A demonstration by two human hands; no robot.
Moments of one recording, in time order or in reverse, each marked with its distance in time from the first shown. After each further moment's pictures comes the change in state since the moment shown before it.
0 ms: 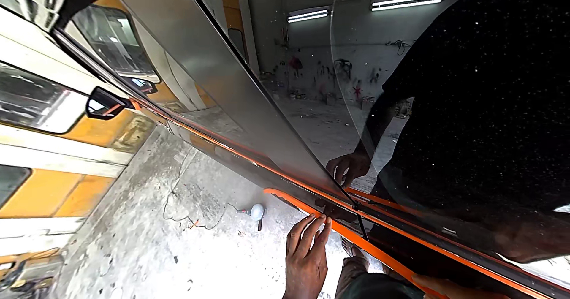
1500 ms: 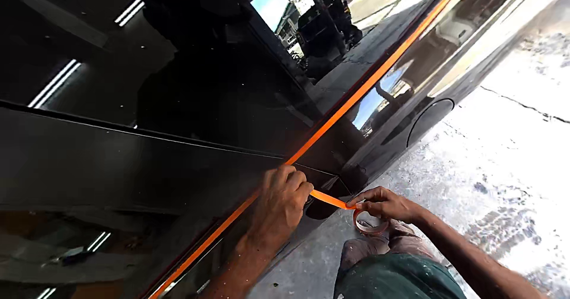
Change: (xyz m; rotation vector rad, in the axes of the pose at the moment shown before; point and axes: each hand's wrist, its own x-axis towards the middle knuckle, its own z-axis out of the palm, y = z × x) left_hand 0.154 -0.044 -0.006 -0.102 -0.449 1.318; right_hand 0.099 0.017 0.263 1.075 0.588 -0.160
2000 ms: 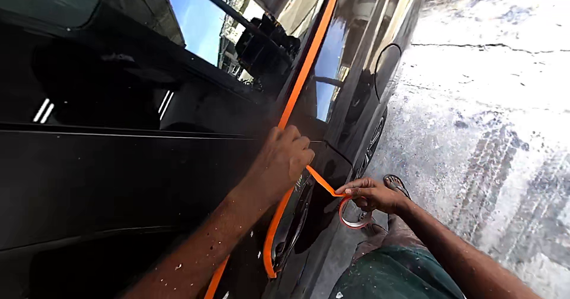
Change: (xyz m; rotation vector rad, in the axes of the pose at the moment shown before) left_hand 0.047 -0.036 -0.011 0.144 -0.200 0.629; right_hand 0.030 0.076 0.120 0.468 0.298 -0.207
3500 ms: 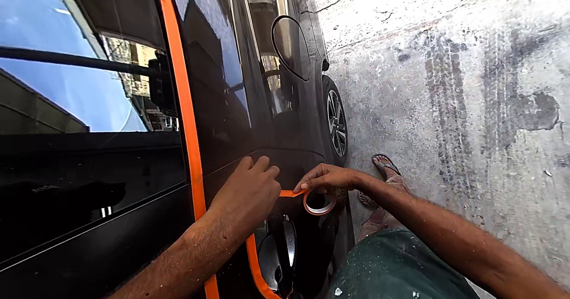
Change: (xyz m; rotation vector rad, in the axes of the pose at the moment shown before) left_hand 0.040 0.039 -0.005 0.495 -0.555 0.427; right_hand 0.037 0.027 0.015 0.021 0.077 -0.302
